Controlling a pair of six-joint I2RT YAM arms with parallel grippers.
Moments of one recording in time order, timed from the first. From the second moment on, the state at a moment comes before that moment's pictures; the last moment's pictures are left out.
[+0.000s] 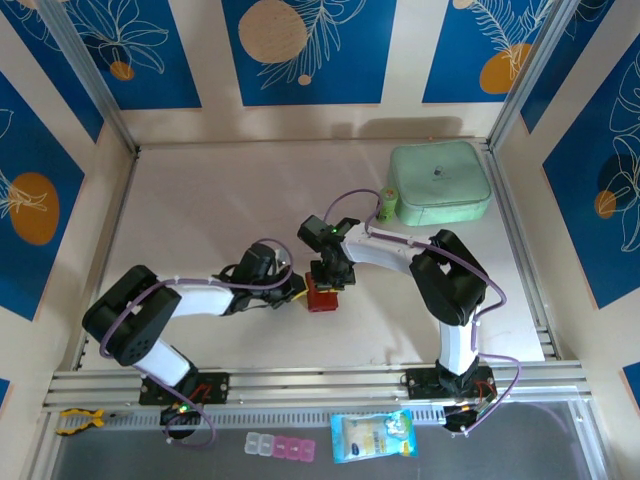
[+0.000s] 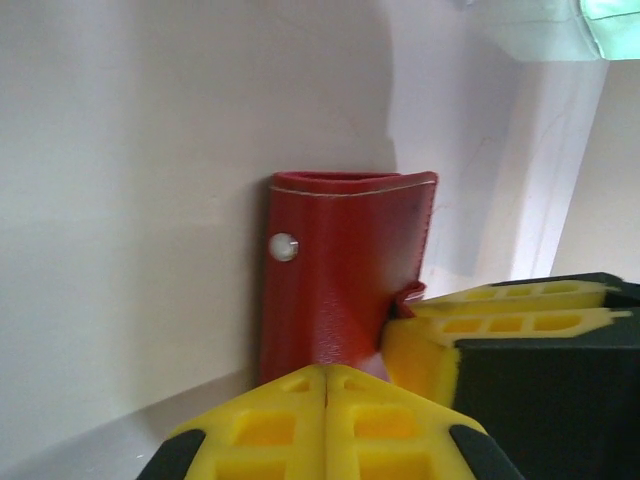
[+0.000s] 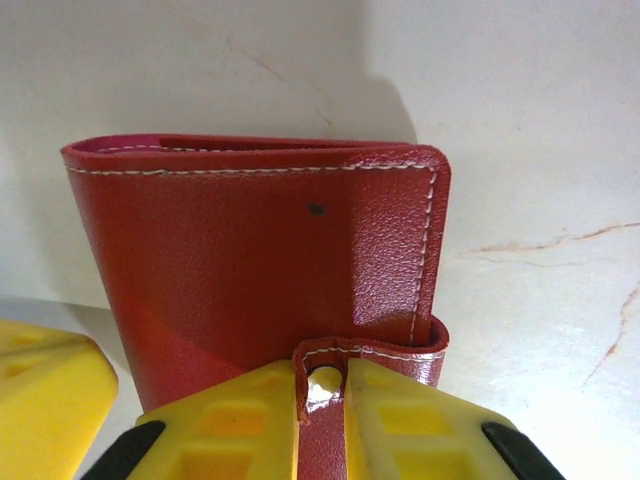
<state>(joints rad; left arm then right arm) -0.68 1.55 0.52 0.29 0.43 -1.15 0.83 1.89 1.29 -0.88 -0.10 0.75</state>
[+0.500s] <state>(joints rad) -0.71 1.58 0.57 0.28 0.43 -1.17 0.83 1.87 1.27 -0.86 -0.10 0.76</state>
